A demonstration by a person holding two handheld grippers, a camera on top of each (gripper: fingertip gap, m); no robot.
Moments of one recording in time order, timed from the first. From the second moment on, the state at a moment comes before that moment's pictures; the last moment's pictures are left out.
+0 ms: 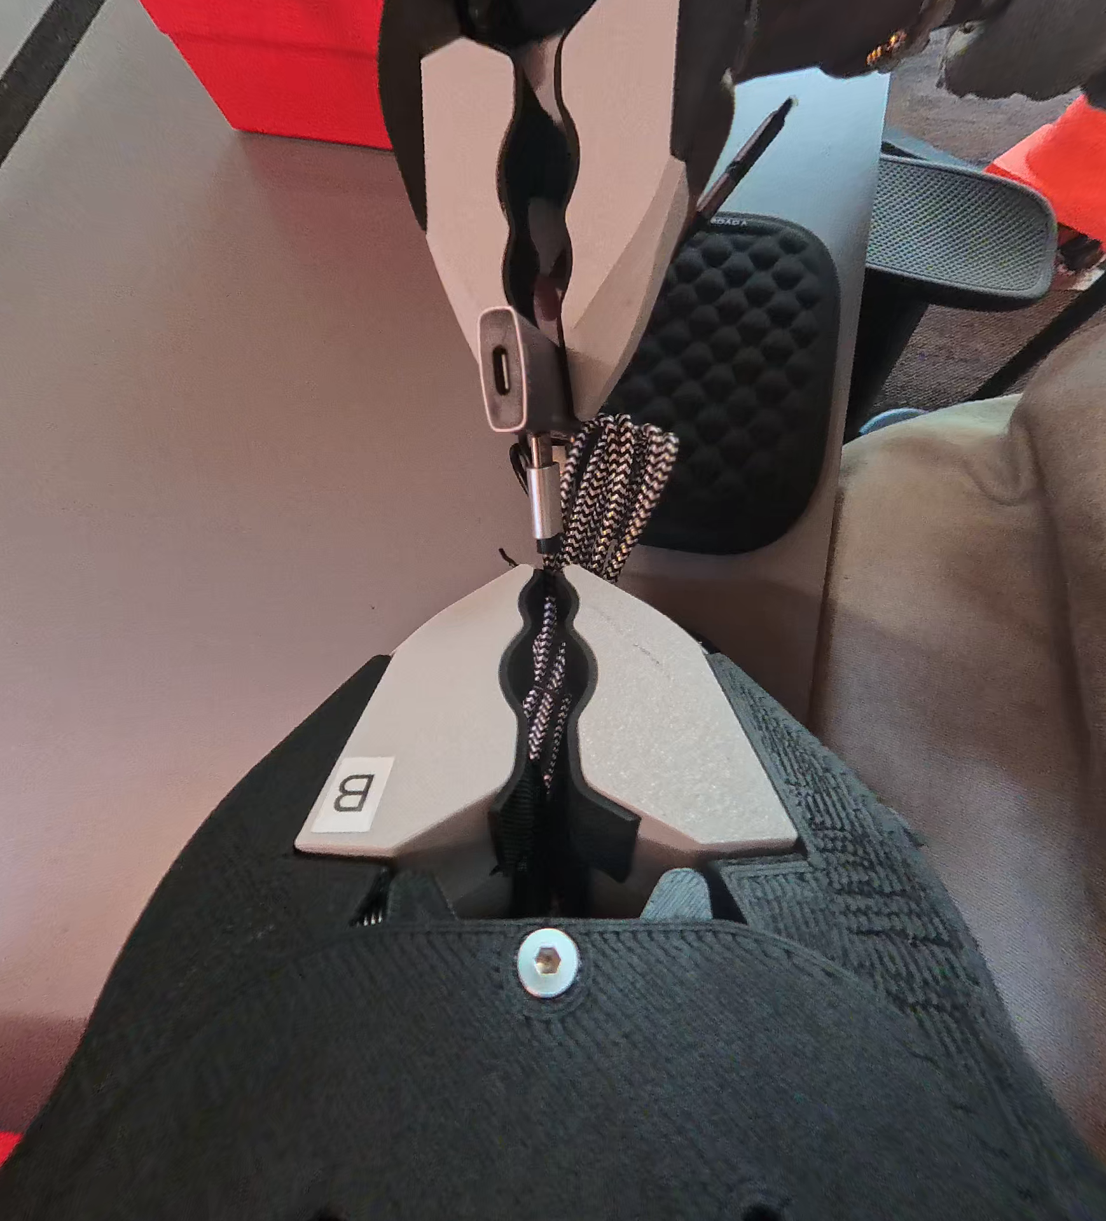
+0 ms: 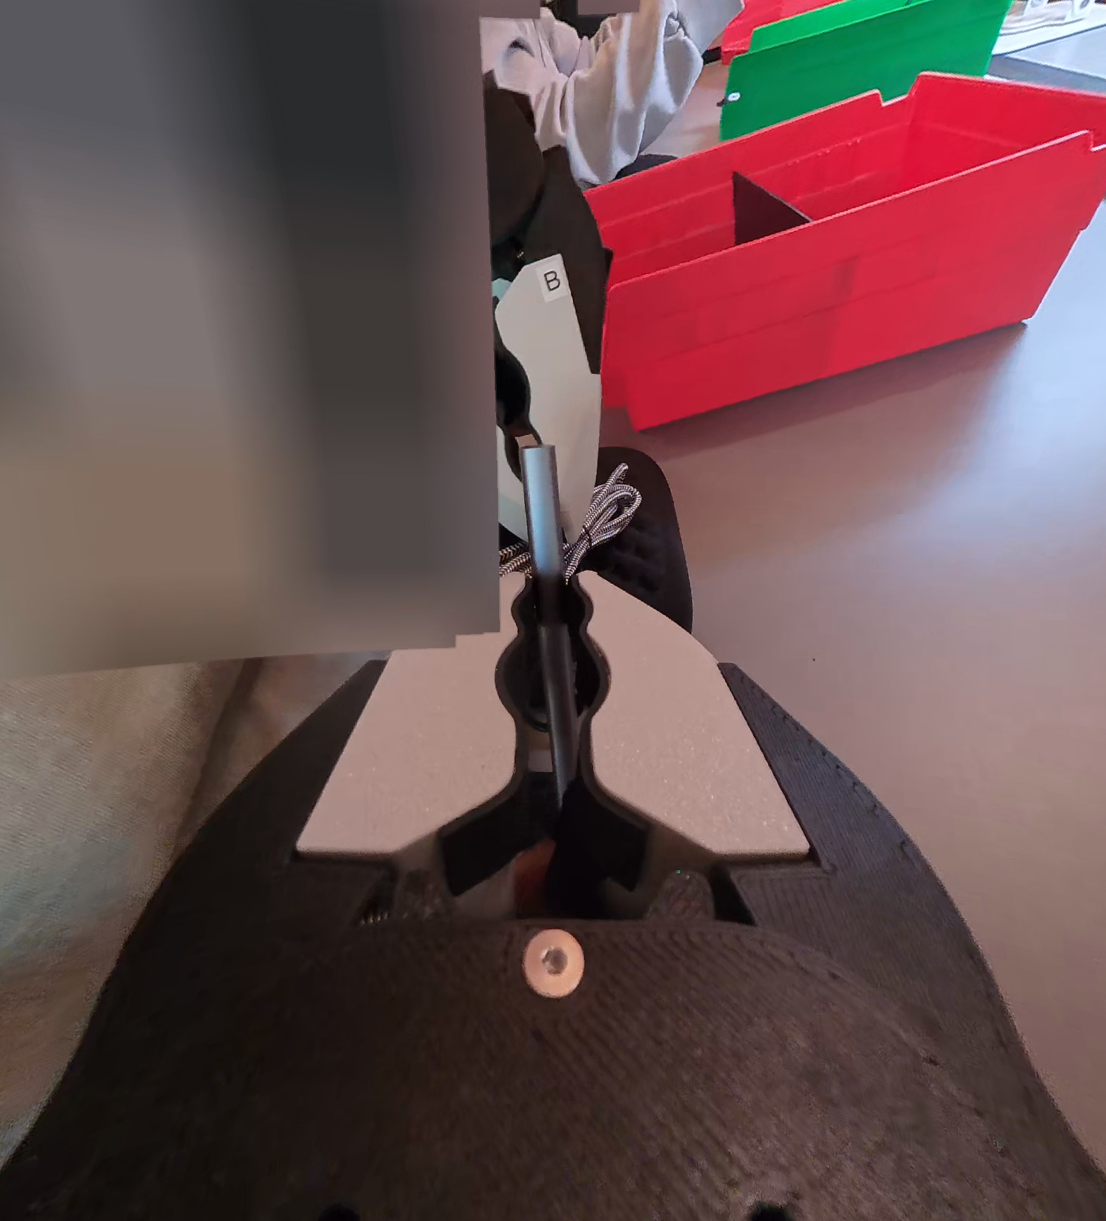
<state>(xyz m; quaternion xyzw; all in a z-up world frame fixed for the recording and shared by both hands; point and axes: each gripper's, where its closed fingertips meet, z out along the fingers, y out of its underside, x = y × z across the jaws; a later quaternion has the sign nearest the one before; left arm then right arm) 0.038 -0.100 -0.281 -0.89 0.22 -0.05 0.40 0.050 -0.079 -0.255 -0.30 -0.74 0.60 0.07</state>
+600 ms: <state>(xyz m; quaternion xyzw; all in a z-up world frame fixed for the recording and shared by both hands) 0.038 -0.084 -0.290 -0.90 0.25 -0.04 0.37 0.043 -0.065 -0.252 -0.33 -0.70 0.63 0.07</state>
